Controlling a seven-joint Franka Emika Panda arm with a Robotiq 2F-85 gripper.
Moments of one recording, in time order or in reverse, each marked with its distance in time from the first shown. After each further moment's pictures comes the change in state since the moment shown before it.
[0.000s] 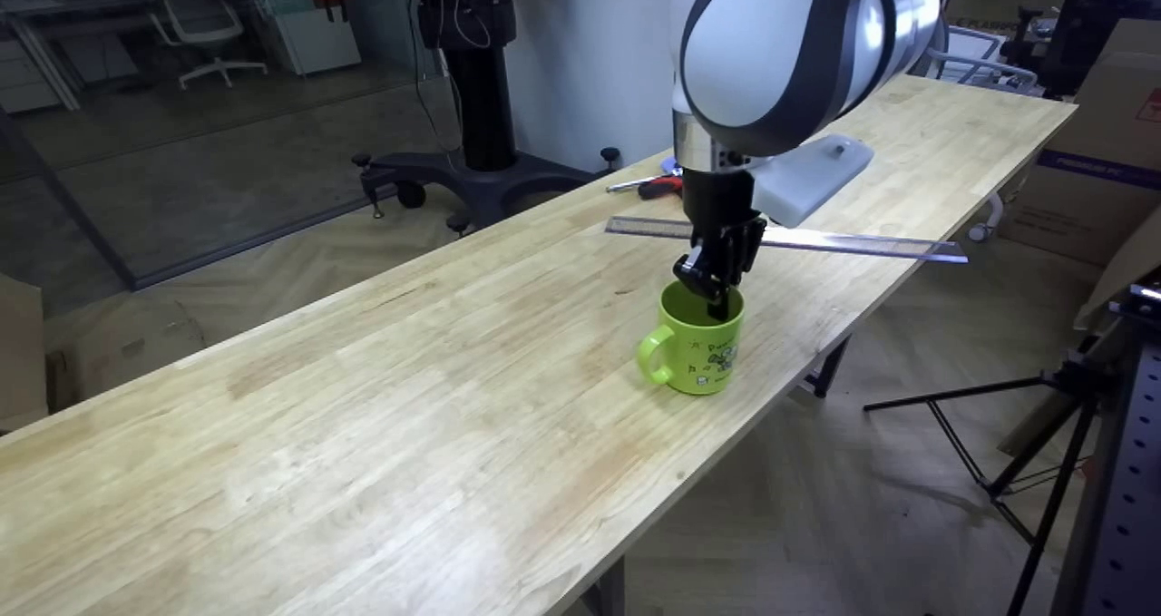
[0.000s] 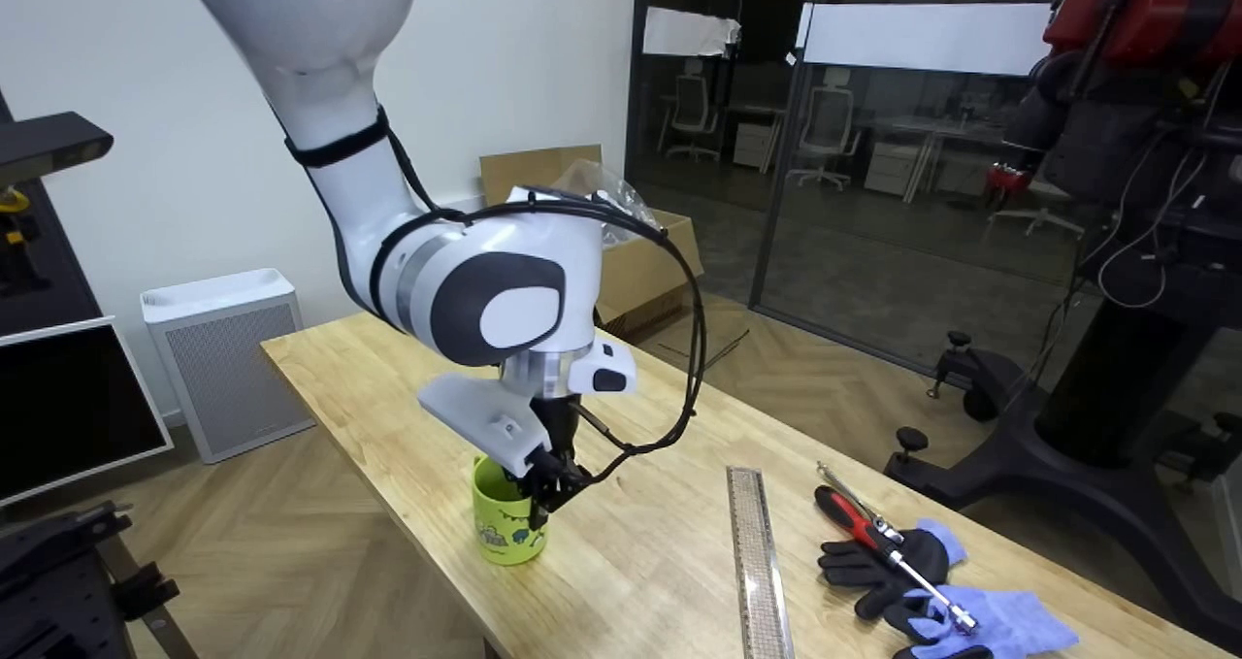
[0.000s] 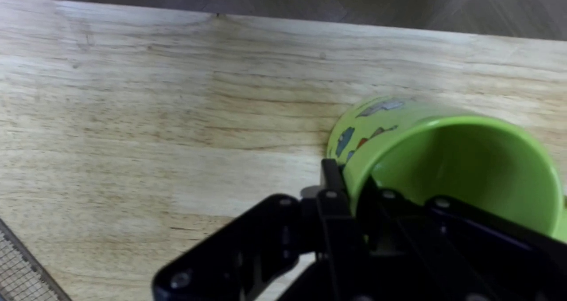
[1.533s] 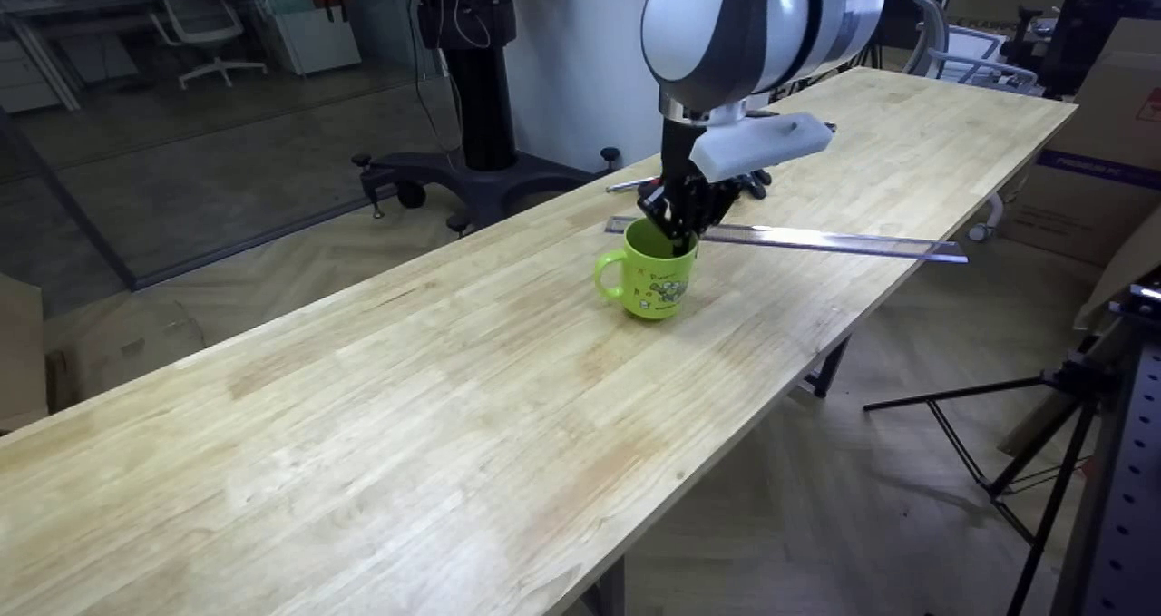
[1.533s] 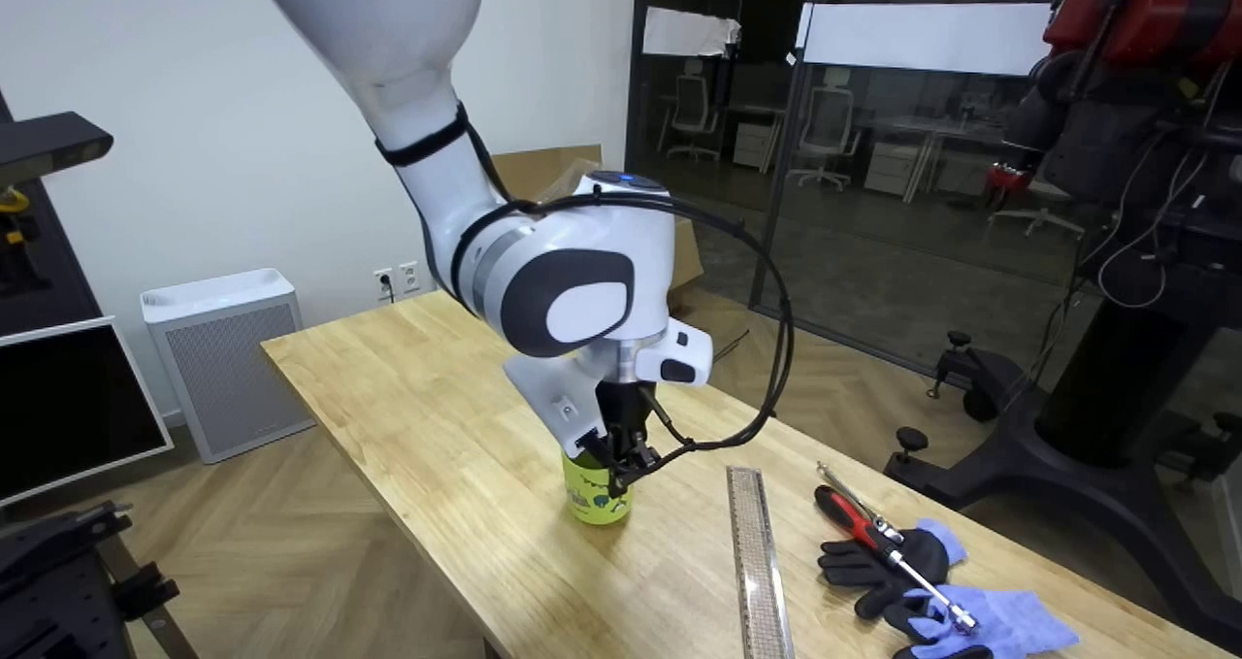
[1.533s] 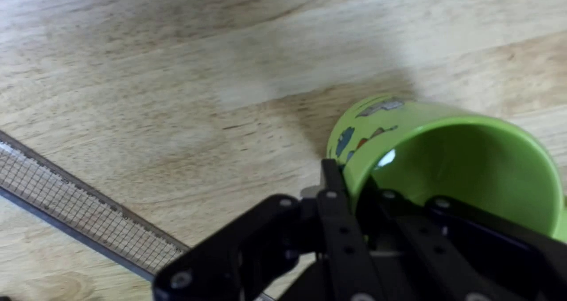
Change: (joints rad) arm -0.018 0.080 -0.049 0.175 0.134 0.045 0.141
